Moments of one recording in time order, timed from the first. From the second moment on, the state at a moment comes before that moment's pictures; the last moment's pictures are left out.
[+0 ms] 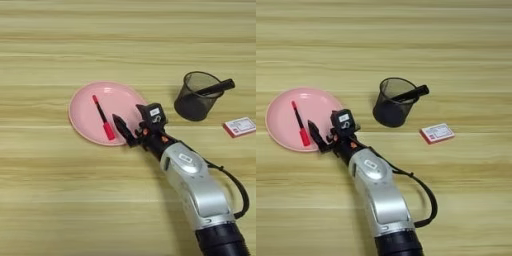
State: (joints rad) arm -0.05 -0.13 0.11 -0.03 0.10 0.21 0.33
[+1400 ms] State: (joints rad) arm -0.35 -0.26 0.21 0.46 -0.37 -0.10 0.18
